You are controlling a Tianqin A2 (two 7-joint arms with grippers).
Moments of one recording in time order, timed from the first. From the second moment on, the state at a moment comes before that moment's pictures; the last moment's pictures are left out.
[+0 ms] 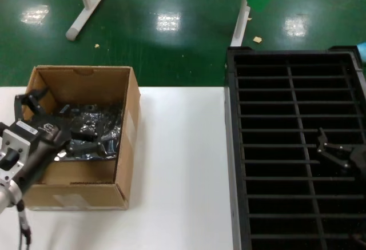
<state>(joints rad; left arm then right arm) -0.13 -0.49 1.53 -1.50 -1.83 0.34 0.19 0.00 0.30 -1.60 1.60 1.80 0.00 0.00</state>
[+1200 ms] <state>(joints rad) -0.57 -0.59 1.75 -0.97 -1.67 0.66 0.84 0.00 0.30 -1.60 1.60 1.80 0.00 0.00</state>
